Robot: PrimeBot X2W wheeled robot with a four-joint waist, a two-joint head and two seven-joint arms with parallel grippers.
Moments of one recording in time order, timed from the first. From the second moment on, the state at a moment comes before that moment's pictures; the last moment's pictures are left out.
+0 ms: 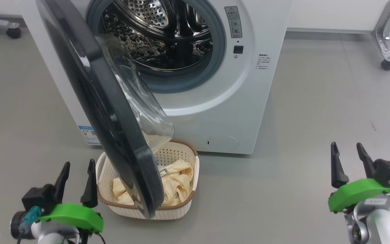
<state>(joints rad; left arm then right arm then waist) -0.20 0.11 -0.07 0.47 -0.28 -0.13 -0.25 -0.14 -0.06 -0.09 0.43 0.13 0.12 -0.25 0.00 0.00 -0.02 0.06</state>
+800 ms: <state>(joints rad) -0.20 0.18 -0.04 0.18 -0.27 -0.10 -0.21 -0.14 -0.06 -0.07 0.44 0.15 0.12 -0.25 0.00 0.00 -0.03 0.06</state>
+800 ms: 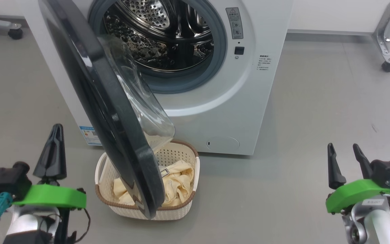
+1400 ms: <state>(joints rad) -0.31 0.21 -0.16 -0.43 -0.22 -0.04 0.14 -0.14 -0.06 -0.05 0.44 0.15 0.12 -0.25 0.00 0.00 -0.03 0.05</state>
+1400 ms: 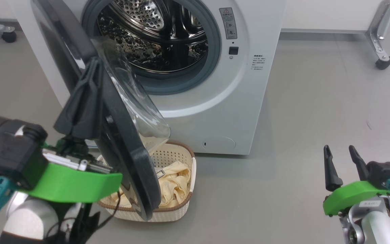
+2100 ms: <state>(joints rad) -0.23 0.11 -0.55 -0.42 -0.29 -0.08 0.29 -0.13 -0.07 -0.03 0.44 0.16 0.12 -0.25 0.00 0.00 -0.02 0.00</state>
